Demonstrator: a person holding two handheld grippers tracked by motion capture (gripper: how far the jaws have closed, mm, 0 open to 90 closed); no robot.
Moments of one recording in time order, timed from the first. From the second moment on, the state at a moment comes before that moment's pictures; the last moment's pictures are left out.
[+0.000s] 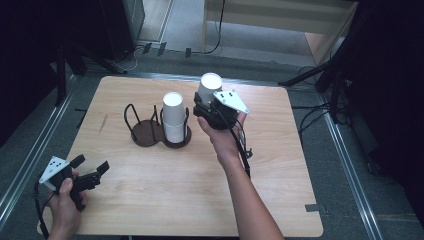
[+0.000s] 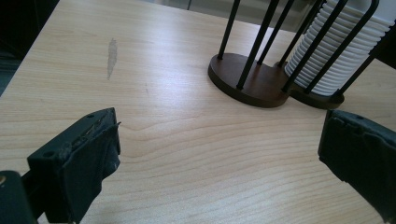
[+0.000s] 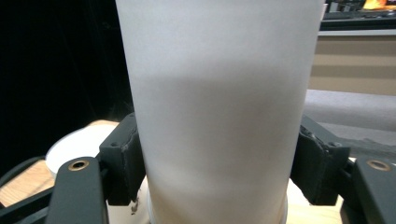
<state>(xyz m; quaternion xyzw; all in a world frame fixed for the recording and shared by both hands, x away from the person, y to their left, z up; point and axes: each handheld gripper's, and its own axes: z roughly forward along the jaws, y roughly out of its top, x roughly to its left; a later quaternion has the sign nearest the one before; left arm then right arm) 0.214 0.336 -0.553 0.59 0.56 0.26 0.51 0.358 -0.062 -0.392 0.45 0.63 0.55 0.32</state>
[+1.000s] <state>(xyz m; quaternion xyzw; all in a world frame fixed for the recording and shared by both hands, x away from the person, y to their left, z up) 0.209 0.328 -0.545 0.61 0.54 0.27 0.51 0.306 -0.158 -0.440 0.50 0.60 0.52 0.33</state>
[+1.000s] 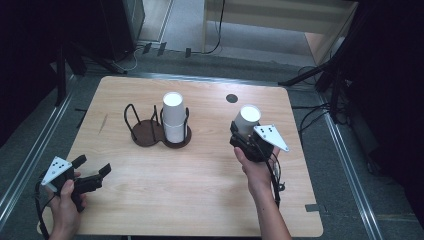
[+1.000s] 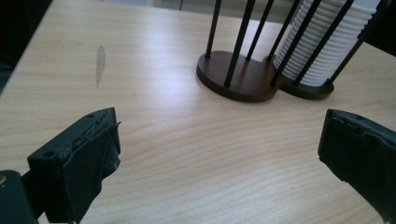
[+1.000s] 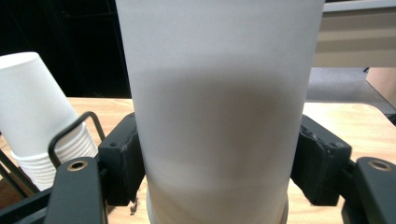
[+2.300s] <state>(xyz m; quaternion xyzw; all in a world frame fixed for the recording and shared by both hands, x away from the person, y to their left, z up) 0.252 0.208 -0.489 0.68 0.45 0.21 0.53 0.276 -0.176 -0.470 0.48 0.63 0.51 0.34</state>
